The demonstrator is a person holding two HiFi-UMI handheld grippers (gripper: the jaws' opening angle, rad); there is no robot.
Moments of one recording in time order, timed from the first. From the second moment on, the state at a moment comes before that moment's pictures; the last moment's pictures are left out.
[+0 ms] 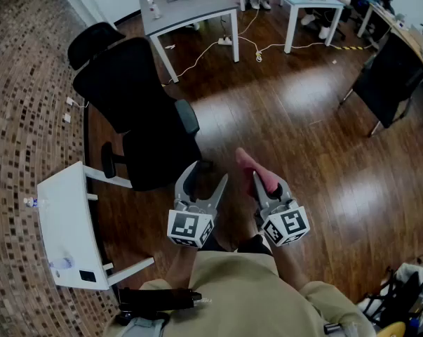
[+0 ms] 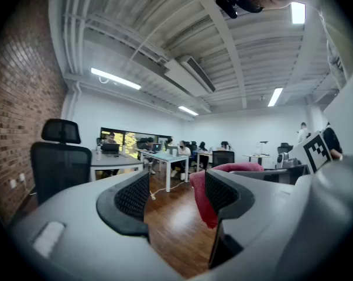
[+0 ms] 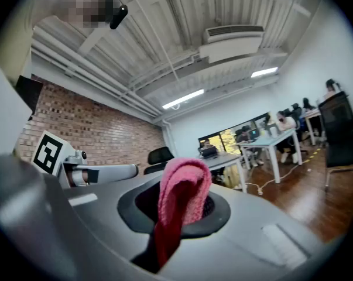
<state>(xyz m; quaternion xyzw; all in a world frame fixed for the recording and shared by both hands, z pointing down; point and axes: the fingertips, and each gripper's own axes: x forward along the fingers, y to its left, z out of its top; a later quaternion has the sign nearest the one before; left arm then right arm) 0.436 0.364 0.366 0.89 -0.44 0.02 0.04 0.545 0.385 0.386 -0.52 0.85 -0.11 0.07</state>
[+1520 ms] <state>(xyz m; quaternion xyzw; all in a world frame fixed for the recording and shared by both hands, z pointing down) -0.024 0.074 0.358 0.80 -0.60 -0.03 0.03 0.103 0.040 0.393 -0.38 0.91 -0.13 0.04</state>
